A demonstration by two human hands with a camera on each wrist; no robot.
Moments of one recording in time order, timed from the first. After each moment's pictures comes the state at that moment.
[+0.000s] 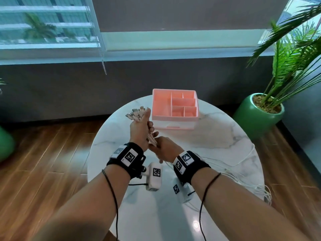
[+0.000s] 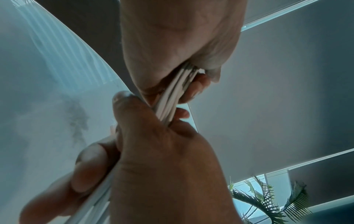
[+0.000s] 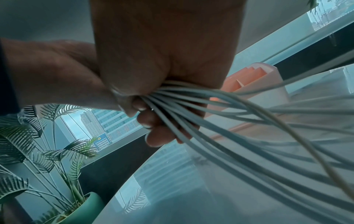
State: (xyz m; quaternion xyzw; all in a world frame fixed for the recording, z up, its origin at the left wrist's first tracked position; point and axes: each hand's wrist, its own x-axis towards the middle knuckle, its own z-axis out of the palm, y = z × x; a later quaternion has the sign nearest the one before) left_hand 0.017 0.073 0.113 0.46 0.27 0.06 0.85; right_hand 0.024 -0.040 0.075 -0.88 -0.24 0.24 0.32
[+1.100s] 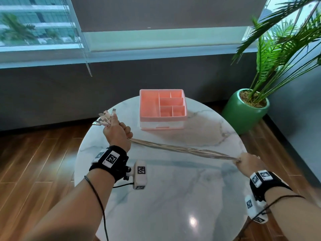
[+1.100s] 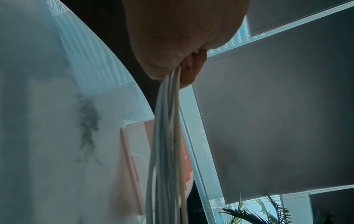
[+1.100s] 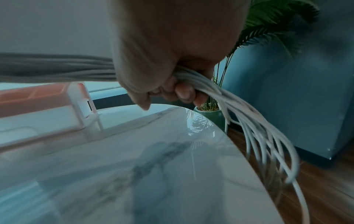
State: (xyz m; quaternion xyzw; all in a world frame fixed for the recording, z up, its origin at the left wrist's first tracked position) left_hand 0.032 0.093 0.100 0.40 0.34 0.20 0.82; right_hand 0.026 -0.344 0.028 -0.98 0.11 0.13 0.03
